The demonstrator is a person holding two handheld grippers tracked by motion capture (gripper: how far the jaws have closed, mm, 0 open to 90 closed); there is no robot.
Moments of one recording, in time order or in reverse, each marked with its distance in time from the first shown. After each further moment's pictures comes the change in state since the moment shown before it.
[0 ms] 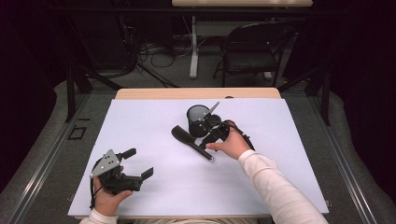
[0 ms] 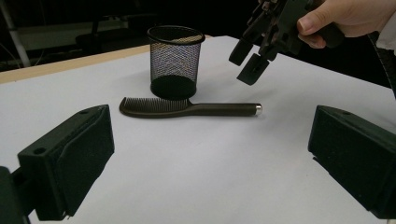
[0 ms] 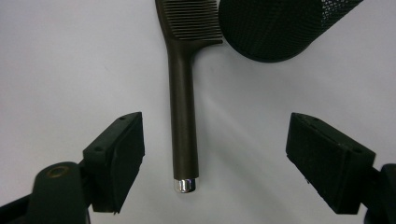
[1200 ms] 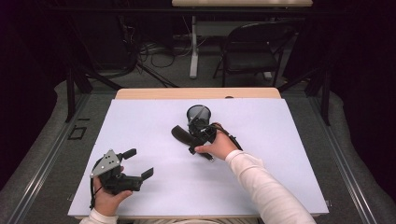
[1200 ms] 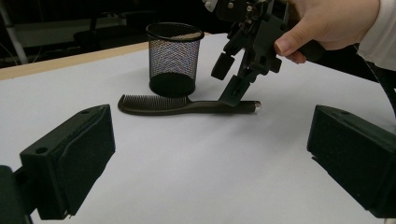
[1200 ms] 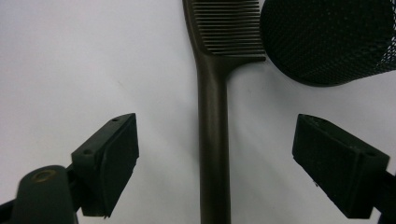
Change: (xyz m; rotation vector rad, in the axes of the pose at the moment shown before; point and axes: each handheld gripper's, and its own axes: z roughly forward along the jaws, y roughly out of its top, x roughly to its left) left arm 0.000 0.000 0.000 0.007 -0.004 0.000; right arm 0.021 0.018 0.034 0.059 0.009 -0.040
